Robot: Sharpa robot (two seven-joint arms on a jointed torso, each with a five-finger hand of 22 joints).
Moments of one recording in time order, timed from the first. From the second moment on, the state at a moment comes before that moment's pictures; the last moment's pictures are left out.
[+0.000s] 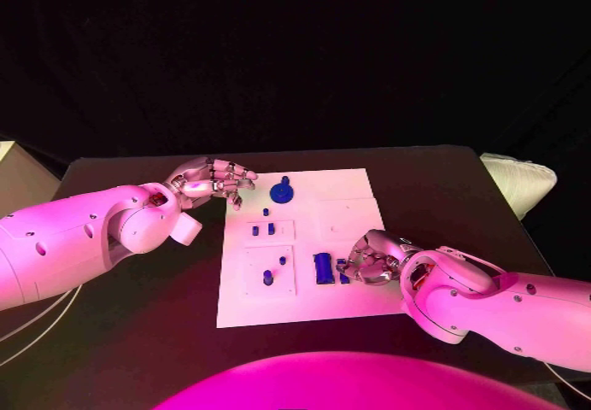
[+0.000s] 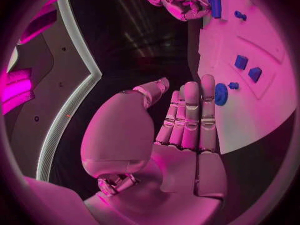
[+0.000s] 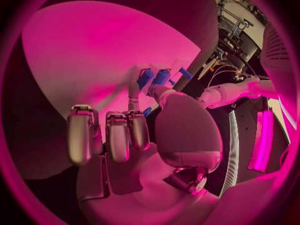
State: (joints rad) left arm 1.12 -0.88 -0.05 1.36 -0.27 0.05 0.28; left_hand 1.32 -0.19 0.58 0.04 0.06 0.82 0.19 0.30 0.33 0.90 0.12 0.52 0.23 1.07 0.05 1.09 0.57 0.18 1.01 0.14 0.80 0.82; right arm 1.02 -0.93 -0.20 1.83 -1.35 -0.48 -0.53; right_hand 1.08 -0.18 0.38 0.29 0.32 1.09 0.04 0.39 0.53 1.47 -0.02 1.46 1.31 1.47 -0.08 1.55 1.31 0.05 1.47 0.03 1.38 1.31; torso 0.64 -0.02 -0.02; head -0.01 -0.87
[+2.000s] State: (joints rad) left arm 1.12 -0.88 -0.05 1.36 -0.27 0.05 0.28; left_hand 1.32 -0.19 0.58 0.04 0.06 0.82 0.19 0.30 0.33 0.90 0.12 0.53 0.23 1.07 0.05 1.09 0.57 0.18 1.01 0.14 0.80 0.82; right arm 1.02 -0.97 -0.20 1.81 -1.31 -0.42 -0.41; right_hand 1.19 -0.16 0.26 0.28 0.08 1.08 0.04 0.42 0.54 1.47 -0.02 1.46 1.31 1.47 -0.08 1.55 1.31 0.05 1.46 0.03 1.38 1.31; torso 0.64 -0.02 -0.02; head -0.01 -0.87
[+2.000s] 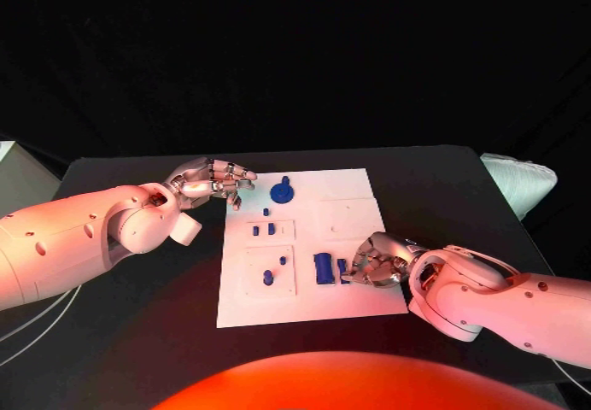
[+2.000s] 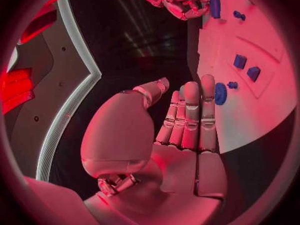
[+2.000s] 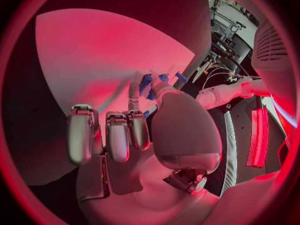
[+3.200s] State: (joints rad) left arm 1.11 -0.86 -0.05 1.33 -0.25 0.03 0.31; left_hand 1.32 -0.19 0.58 0.05 0.06 0.82 0.19 0.31 0.32 0.90 0.12 0.53 0.23 1.02 0.06 1.06 0.56 0.18 0.99 0.15 0.76 0.80; right arm 1.09 -0.95 -0.20 1.68 -0.97 -0.49 -0.06; right_hand 1.33 -0.15 0.21 0.28 0.10 0.94 0.11 0.34 0.50 1.30 0.03 0.98 1.25 1.45 -0.04 1.26 1.17 0.15 1.33 0.07 0.59 1.26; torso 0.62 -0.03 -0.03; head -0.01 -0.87
